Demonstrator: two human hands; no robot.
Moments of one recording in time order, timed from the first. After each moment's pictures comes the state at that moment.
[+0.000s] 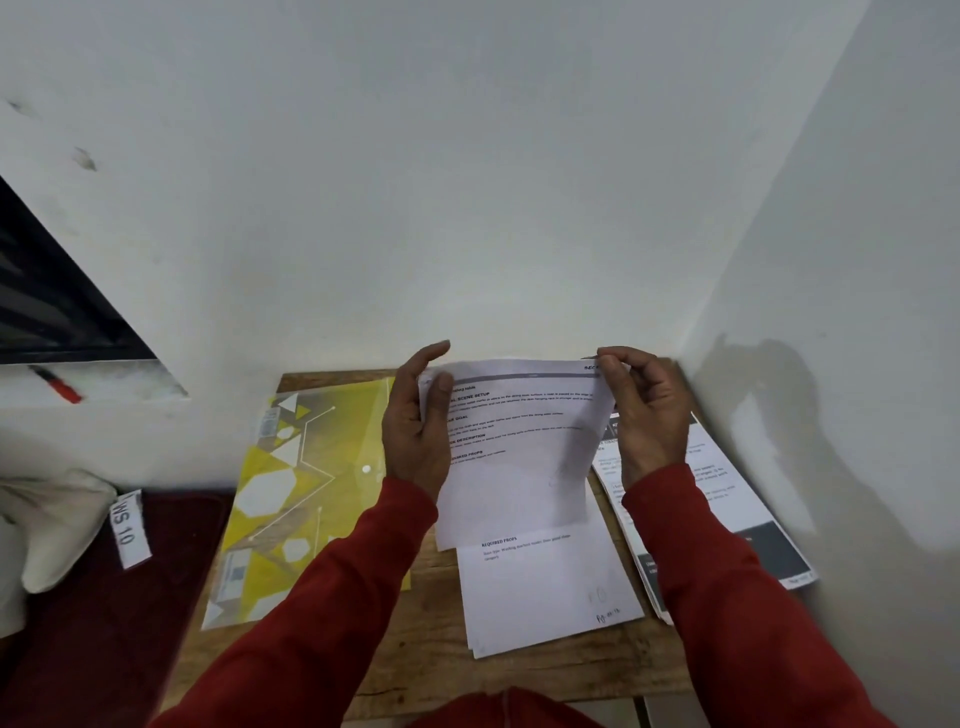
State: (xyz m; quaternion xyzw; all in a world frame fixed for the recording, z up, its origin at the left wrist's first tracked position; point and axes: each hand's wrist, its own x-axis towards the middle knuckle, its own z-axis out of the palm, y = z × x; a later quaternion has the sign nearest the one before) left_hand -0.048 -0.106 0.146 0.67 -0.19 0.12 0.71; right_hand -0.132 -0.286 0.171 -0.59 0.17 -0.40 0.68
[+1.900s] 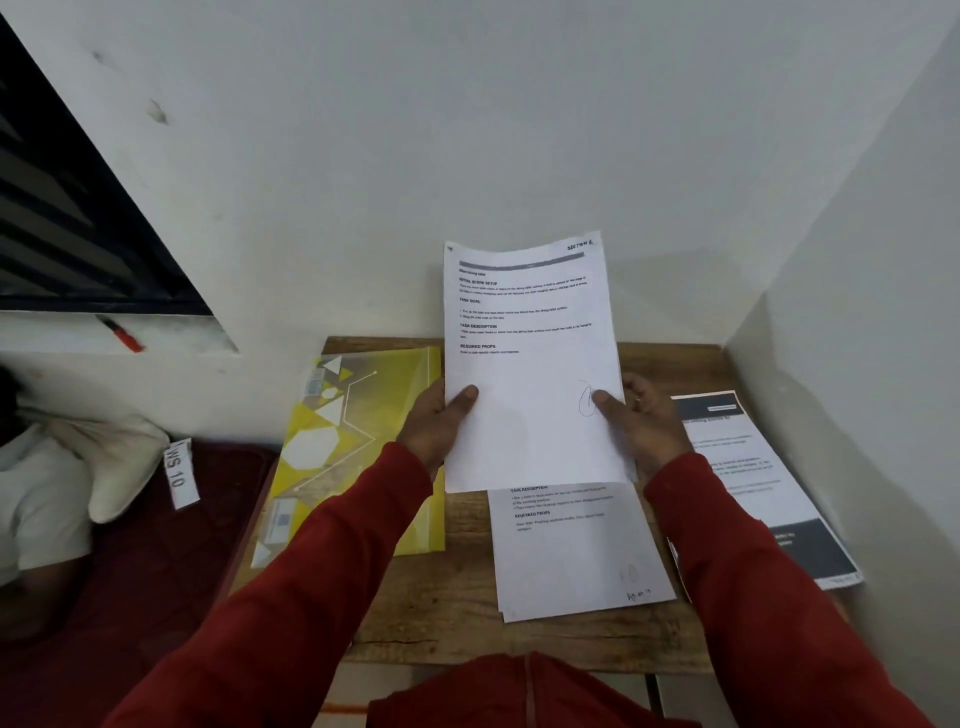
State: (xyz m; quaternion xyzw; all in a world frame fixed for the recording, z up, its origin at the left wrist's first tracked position) left_hand -0.024 -0.063 0.106 0.65 -0.05 -0.23 0.72; right_hand -0.117 -0.285 0.108 -0.62 0.27 -0.14 0.72
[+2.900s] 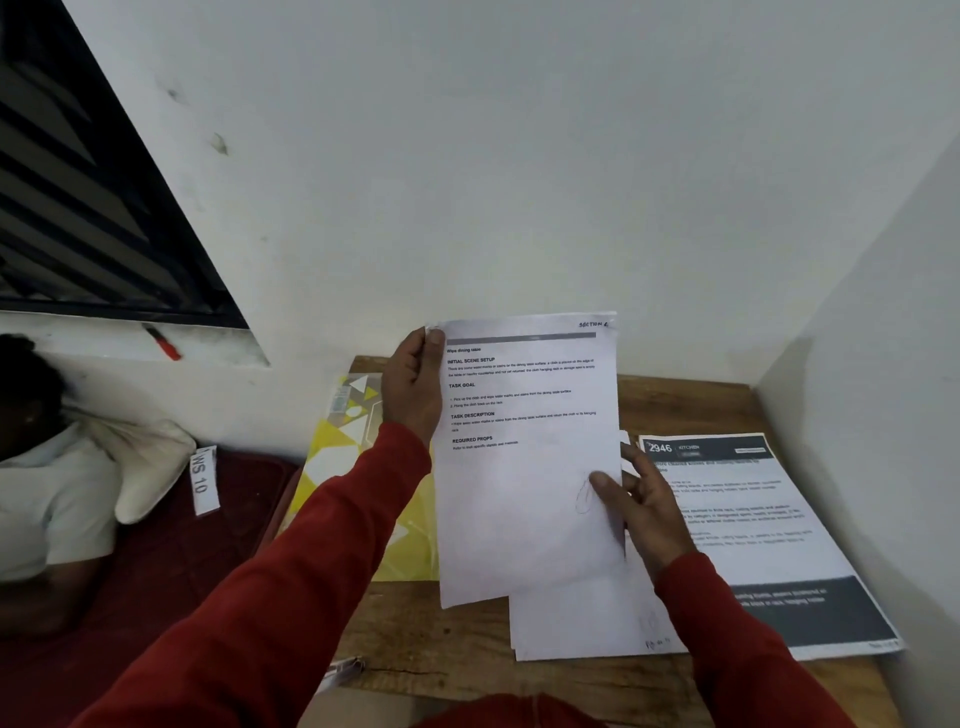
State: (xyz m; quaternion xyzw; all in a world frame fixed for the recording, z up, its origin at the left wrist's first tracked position) left_hand 0.011 -0.053 0.159 0.68 -0.10 0.08 0.72; right_hand -0.150 -0.256 0.087 -0.65 0.20 -0.09 0.73
